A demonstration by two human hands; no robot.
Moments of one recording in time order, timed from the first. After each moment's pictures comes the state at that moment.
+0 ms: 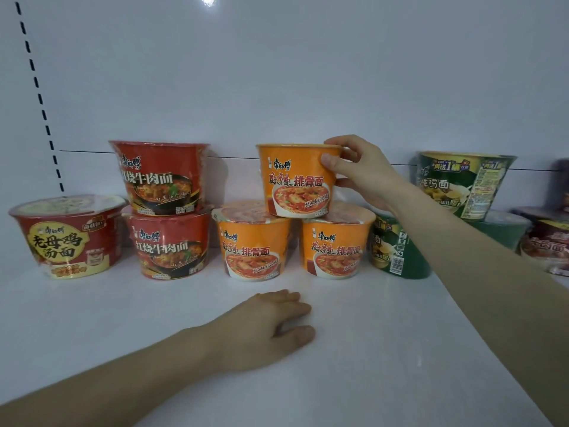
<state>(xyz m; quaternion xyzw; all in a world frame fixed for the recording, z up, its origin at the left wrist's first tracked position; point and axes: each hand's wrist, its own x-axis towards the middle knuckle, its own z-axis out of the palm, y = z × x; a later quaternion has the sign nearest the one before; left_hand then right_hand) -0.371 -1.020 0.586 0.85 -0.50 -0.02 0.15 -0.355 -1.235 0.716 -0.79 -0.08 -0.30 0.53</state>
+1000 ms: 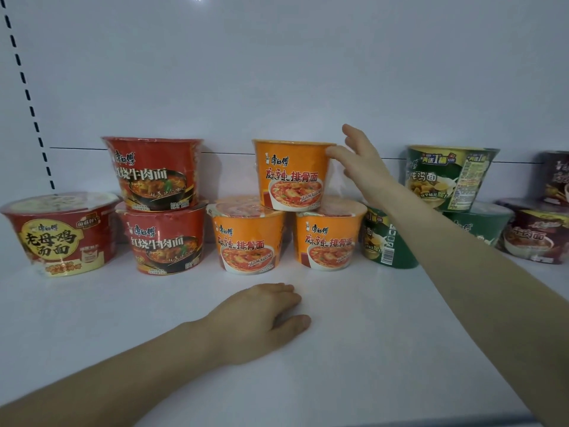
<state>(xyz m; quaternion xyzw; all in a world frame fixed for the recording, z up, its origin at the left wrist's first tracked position) -0.380 -1.017 0.591 0.85 -0.51 0.03 0.10 -0.359 -1.232 0.712 -0.81 0.01 -0.35 0.47</state>
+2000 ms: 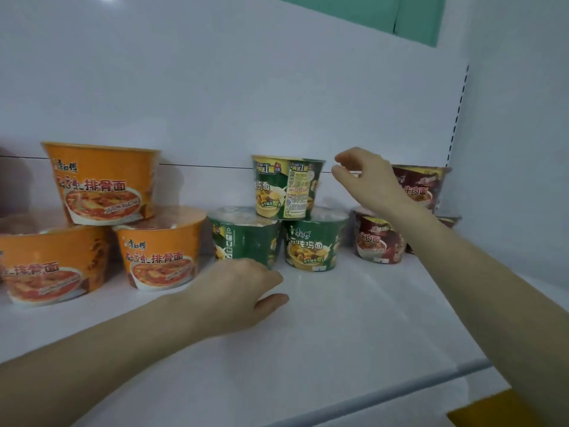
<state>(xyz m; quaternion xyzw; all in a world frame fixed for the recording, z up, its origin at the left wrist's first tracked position) -0.445 -1.225 0.621 0.77 -0.59 0.25 0.02 -0.520 -1.437 0.723 -0.88 0.11 -0.44 0.16</state>
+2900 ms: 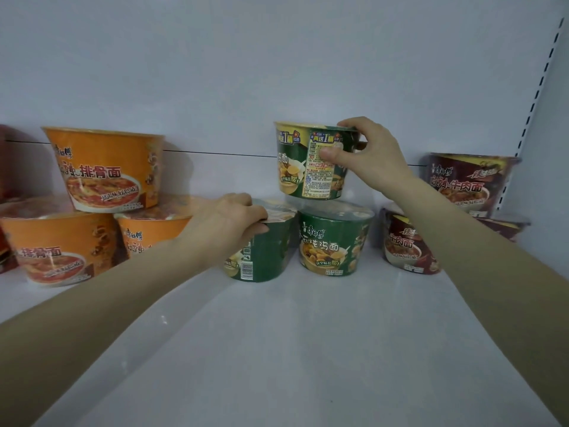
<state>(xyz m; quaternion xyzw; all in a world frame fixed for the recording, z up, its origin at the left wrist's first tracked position) -0.385 -1.257 0.652 0.80 -0.48 0.36 0.08 -0.467 -1.475 0.734 -0.86 -0.02 -0.45 0.26</state>
